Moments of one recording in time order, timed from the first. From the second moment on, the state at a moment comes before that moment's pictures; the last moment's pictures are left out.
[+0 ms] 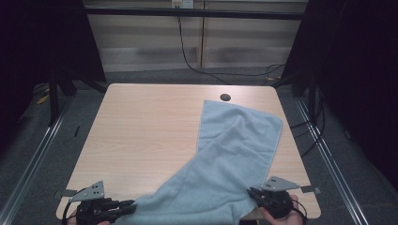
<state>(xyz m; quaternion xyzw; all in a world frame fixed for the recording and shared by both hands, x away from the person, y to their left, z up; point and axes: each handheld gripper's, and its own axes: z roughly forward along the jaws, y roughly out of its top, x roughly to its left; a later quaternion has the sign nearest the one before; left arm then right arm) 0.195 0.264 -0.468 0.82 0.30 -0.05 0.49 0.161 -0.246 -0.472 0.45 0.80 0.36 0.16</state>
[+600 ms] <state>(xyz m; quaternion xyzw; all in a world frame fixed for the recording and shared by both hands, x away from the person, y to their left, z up) 0.289 0.119 -0.493 0.88 0.24 -0.03 0.40 0.245 -0.243 -0.480 0.46 0.80 0.36 0.16</state>
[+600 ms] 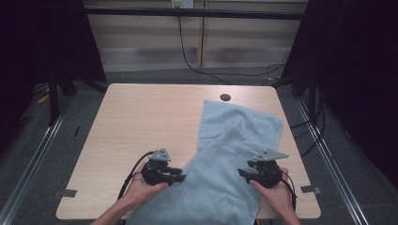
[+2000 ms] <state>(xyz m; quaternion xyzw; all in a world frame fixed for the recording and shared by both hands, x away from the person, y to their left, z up) 0.313 0.179 -0.498 0.85 0.34 0.06 0.40 0.312 -0.176 -0.494 0.41 0.83 0.36 0.14</state>
